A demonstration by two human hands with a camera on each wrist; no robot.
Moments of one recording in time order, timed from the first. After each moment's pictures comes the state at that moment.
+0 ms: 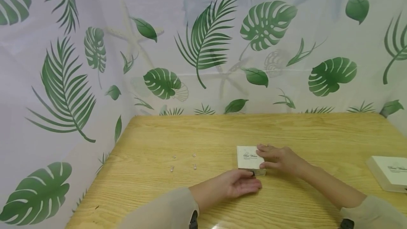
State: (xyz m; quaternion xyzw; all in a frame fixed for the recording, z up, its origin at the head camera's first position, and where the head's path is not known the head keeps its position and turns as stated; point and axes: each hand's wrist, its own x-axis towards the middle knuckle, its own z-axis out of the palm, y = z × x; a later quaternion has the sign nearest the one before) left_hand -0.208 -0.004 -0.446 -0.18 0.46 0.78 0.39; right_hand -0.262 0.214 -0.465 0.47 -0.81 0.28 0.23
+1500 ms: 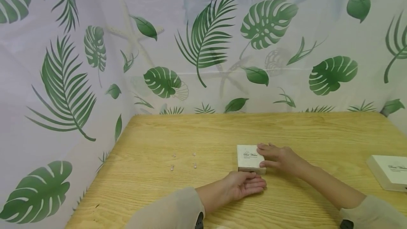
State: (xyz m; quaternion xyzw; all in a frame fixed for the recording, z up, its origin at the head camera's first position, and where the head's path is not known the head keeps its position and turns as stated) left_hand -0.203 0.011 -0.453 -0.19 0.48 0.78 0.35; right_hand -0.254 0.210 -0.459 0.45 -0.83 0.26 0.20
